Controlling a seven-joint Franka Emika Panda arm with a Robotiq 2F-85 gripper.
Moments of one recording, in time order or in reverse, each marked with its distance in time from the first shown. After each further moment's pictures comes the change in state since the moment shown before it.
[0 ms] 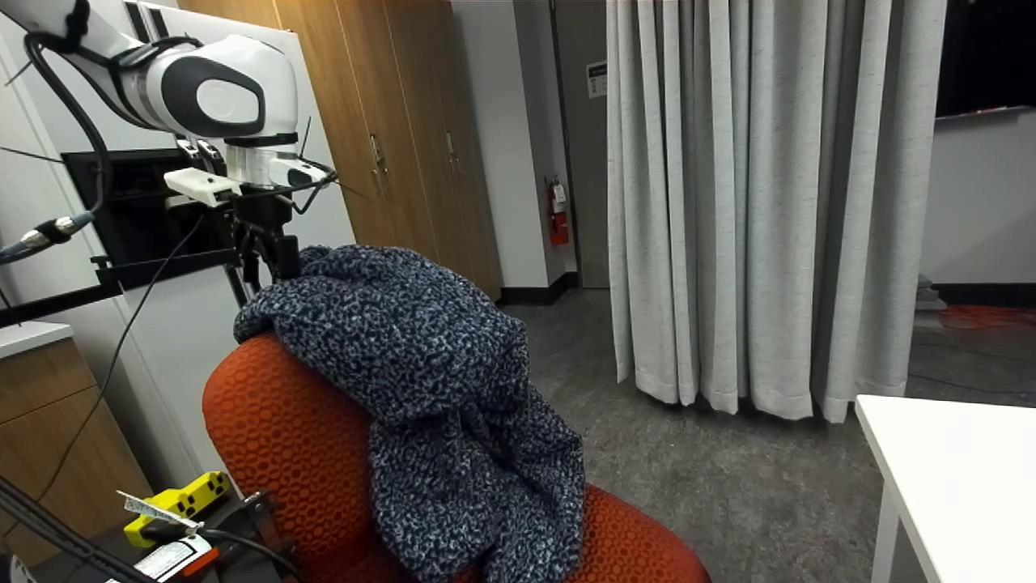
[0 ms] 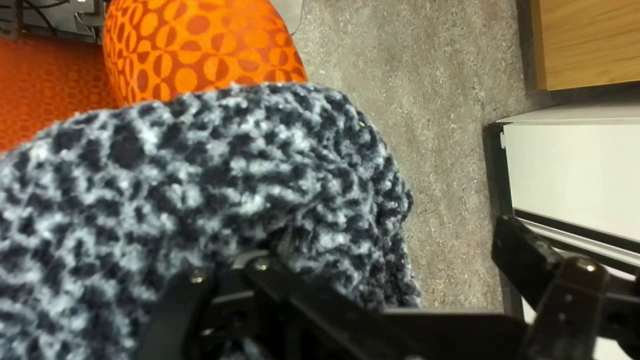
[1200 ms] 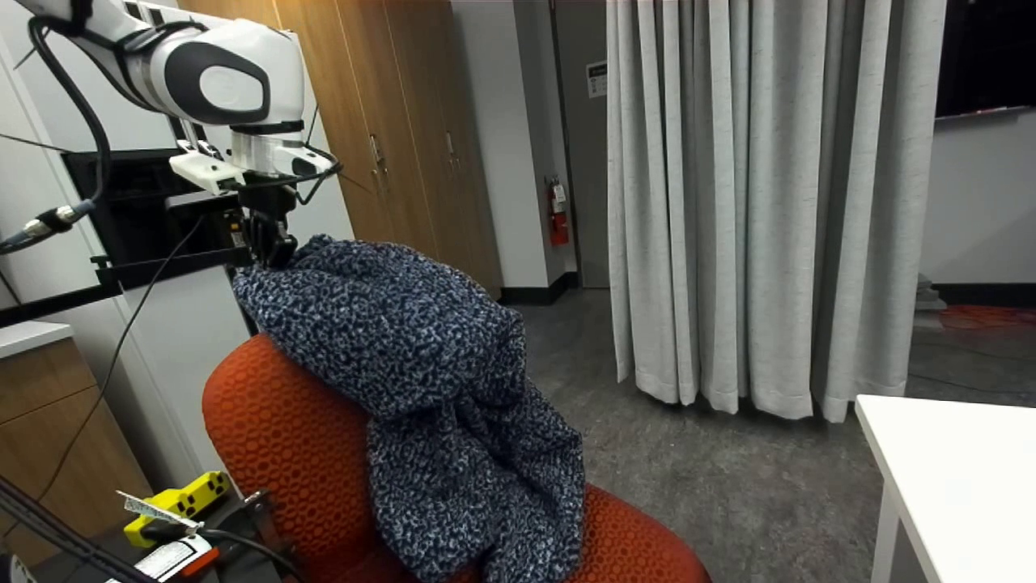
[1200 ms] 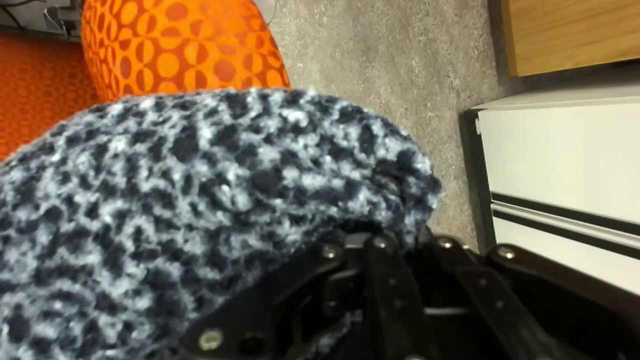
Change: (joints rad) arm -0.003 -0.008 -0.025 0.023 0.049 -0.020 -0.014
